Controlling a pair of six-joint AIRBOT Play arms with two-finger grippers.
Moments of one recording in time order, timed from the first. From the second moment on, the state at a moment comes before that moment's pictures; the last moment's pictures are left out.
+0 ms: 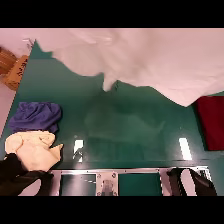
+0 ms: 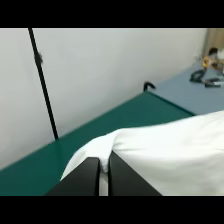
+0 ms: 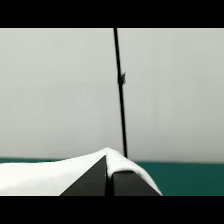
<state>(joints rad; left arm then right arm) -0.08 -1.04 2.05 0.89 -1.10 -1.15 -0.58 -0.60 1.48 -0.63 0.96 1.15</state>
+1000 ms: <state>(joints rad) -0.08 -1.57 1.70 0.84 -0.91 -1.09 -0.42 -1.16 1.07 -0.60 0.81 1.06</state>
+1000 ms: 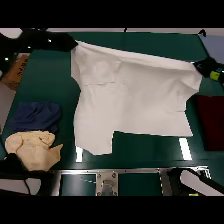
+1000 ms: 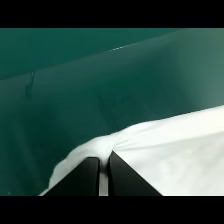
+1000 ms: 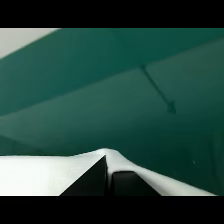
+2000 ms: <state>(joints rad) 0.17 -1.77 1.76 0.89 -1.48 -1.25 -0.74 -1.36 1.04 -0.76 1.18 1.14</state>
